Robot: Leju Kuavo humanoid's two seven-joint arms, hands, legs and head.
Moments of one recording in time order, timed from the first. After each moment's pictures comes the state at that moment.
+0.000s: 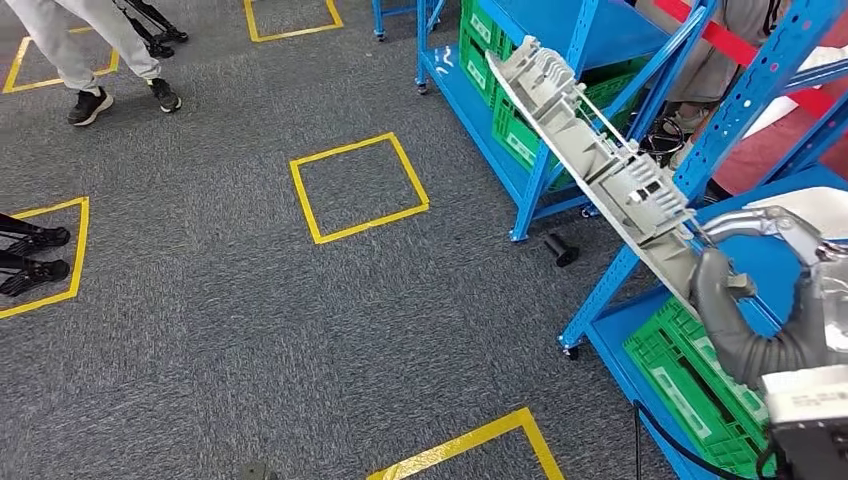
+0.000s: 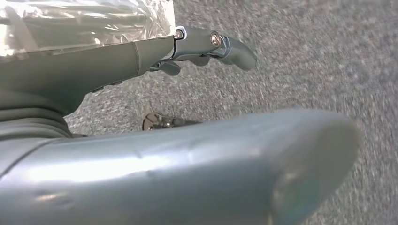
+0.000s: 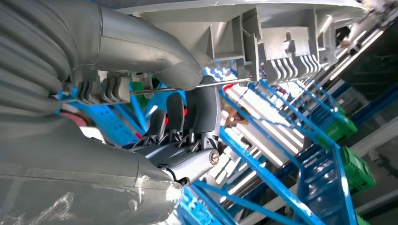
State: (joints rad) left arm -0.11 -0.04 -0.86 -0.23 1.00 0.42 -0.48; right arm 0.05 -0.76 0.25 -2.53 0.50 -0.48 0.41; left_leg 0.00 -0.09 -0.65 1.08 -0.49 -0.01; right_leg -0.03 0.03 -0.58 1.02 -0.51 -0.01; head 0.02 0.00
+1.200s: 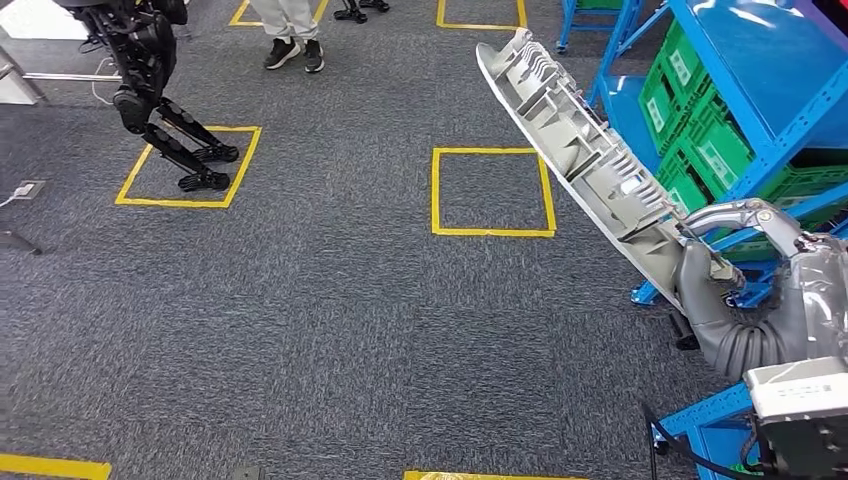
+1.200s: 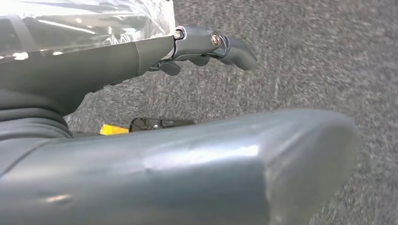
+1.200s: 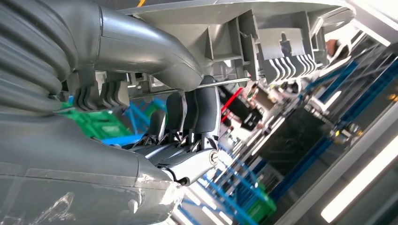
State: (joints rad) left arm -0.11 -0.04 -0.87 -0.23 1.00 0.42 -0.48; right arm 0.04 -0.75 0.26 -2.53 0.49 -0.48 0.39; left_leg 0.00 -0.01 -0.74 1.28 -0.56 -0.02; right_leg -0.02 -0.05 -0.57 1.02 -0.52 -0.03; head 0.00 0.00
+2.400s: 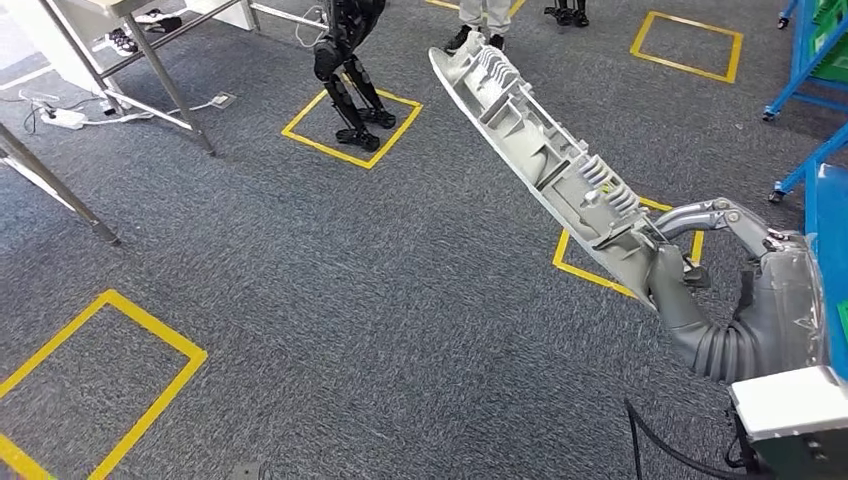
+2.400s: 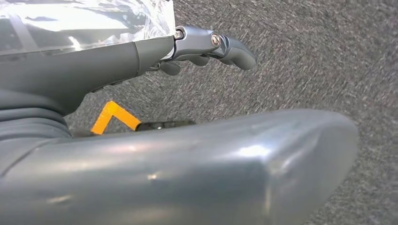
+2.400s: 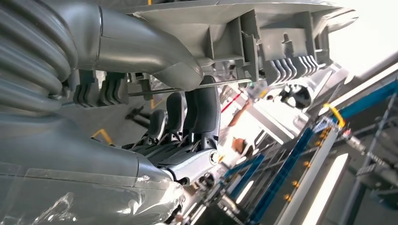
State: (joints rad) left arm -0.12 -0.04 -0.89 -0.23 0.99 0.44 -0.47; right arm -0.01 -0.74 0.32 -2.51 0.44 -0.48 0.33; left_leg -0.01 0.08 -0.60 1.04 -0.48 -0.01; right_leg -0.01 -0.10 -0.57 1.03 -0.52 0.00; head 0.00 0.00
